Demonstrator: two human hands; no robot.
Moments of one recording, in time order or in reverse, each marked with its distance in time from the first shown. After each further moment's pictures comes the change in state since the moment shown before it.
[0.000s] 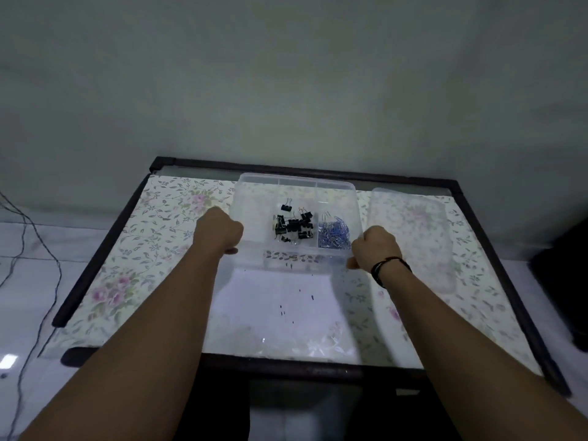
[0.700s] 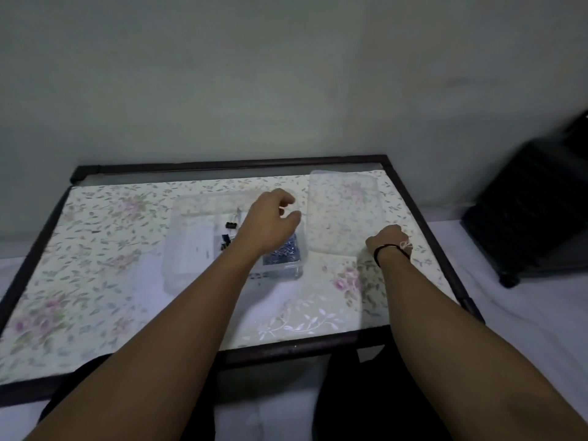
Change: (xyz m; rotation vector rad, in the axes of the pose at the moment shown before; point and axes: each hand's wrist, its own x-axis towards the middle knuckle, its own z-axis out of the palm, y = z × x) left_hand -0.109 0.076 0.114 0.063 -0.311 0.725; right_hand 0.025 0.126 -0.073 -0.074 0.322 0.429
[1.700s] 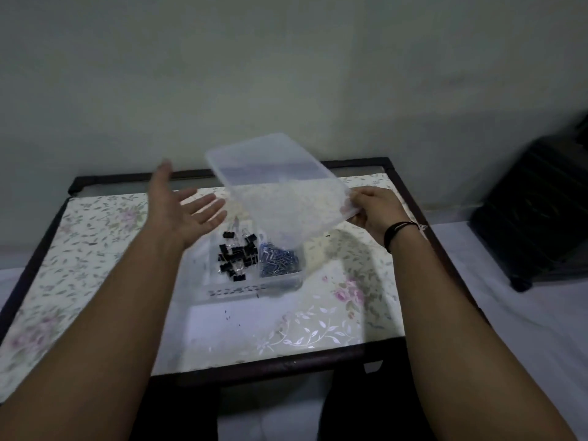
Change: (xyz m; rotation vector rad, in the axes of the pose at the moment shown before) left_hand 0.027 -0.042 -0.103 -1.243 0.261 -0.663; right_hand -0.011 -0.062 -0.042 0.976 -0.505 -0.262
